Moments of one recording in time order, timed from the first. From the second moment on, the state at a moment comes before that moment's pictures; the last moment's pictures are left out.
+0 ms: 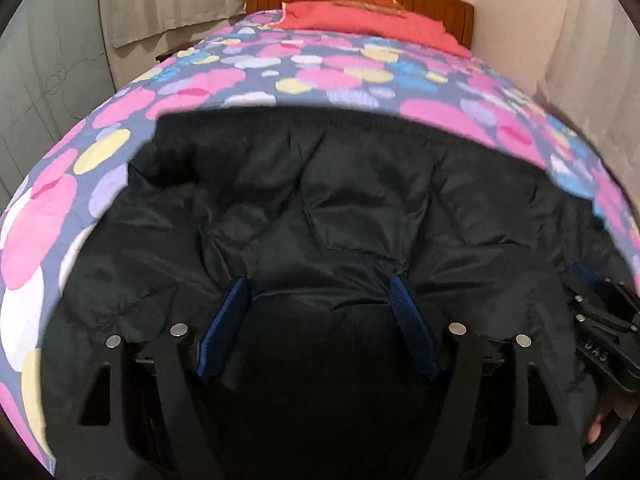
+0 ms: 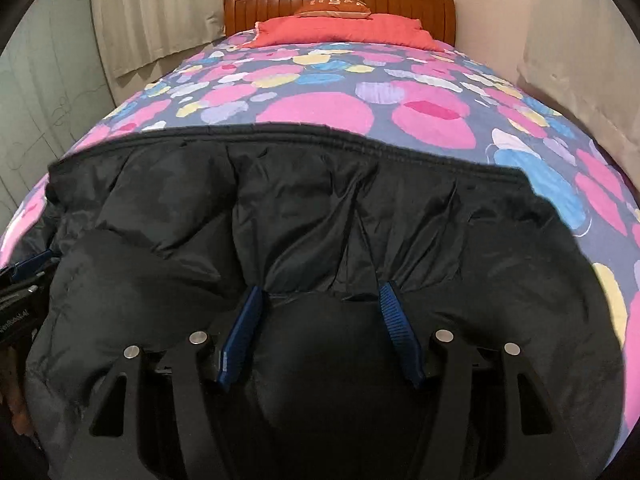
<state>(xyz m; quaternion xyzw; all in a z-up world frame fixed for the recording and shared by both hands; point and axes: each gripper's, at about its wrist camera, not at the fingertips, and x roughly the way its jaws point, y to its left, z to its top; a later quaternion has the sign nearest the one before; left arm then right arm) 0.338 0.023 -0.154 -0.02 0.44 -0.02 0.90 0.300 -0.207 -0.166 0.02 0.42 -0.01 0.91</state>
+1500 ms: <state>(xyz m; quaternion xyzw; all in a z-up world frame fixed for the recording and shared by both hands) 0.213 0.162 -0.163 -0.34 0.40 0.07 0.85 0.150 -0.364 -0.191 0.39 0.36 -0.11 0.84</state>
